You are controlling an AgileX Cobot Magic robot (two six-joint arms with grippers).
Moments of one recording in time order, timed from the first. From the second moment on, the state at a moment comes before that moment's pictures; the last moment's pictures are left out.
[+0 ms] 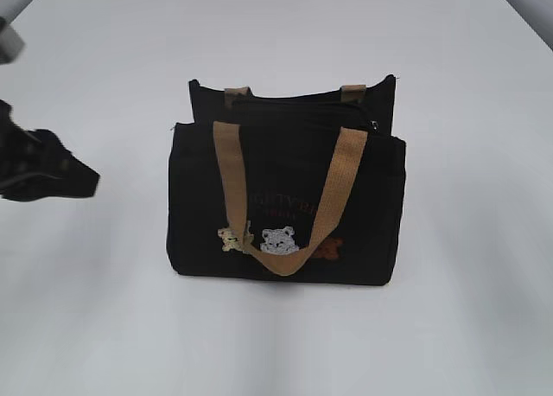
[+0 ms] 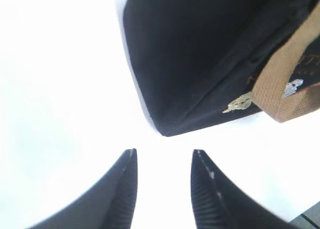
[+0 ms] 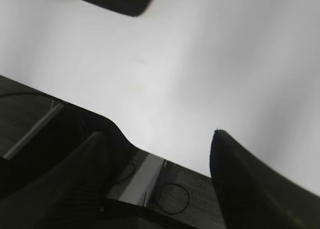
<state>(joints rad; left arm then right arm) -0.28 1.28 -0.75 -0.55 0.59 0.53 0.08 1.15 -0.91 0.30 1.19 -0.32</state>
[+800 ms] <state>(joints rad) -0.28 0.08 -0.53 -0.18 1.07 0.21 0.08 0.19 -0.49 0.21 1.11 -0.29</state>
